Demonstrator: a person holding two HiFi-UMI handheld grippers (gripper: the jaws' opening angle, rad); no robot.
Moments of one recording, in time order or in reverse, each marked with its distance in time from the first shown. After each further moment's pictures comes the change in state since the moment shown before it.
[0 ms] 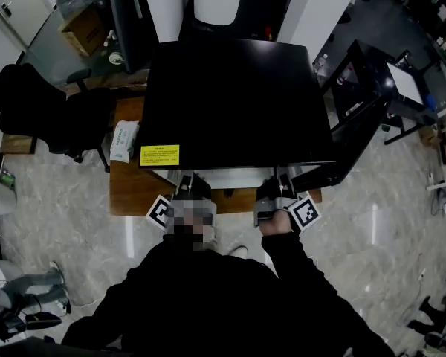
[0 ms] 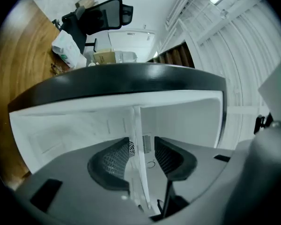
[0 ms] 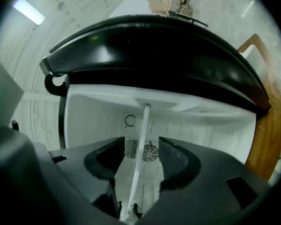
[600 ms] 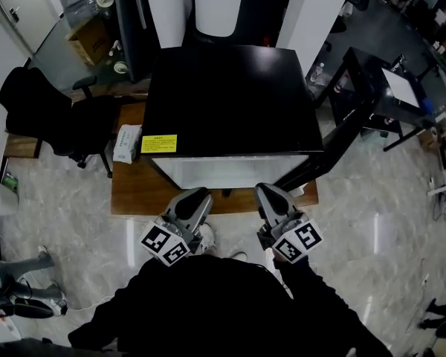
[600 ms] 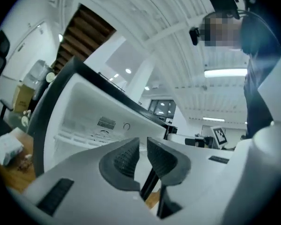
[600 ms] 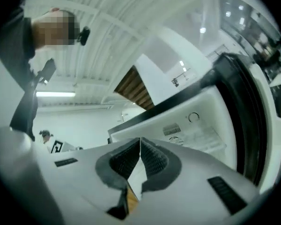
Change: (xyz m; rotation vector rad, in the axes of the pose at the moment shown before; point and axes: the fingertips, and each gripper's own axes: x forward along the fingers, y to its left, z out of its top) left arm -0.093 -0.094 -0.094 1.000 0.519 -0.267; right arm -0.092 0.118 -0.072 -1.010 0.407 0.404
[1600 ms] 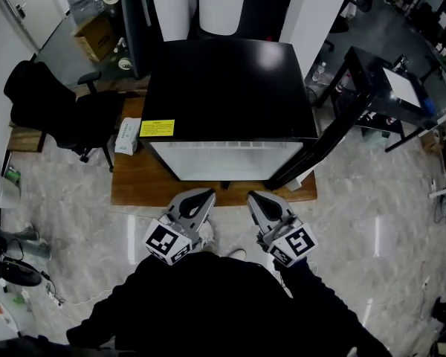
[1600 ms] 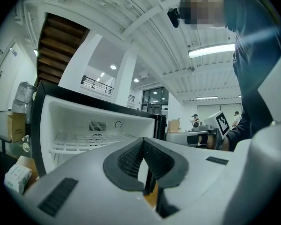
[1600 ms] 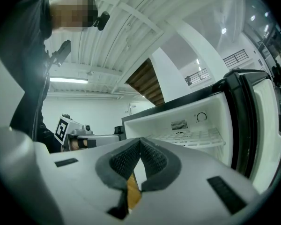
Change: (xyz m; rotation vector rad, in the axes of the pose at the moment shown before) left arm -0.004 -0.054 -0.008 0.239 0.102 -0.025; right arm -0.039 0.033 -0.022 -0.160 0.092 0.079
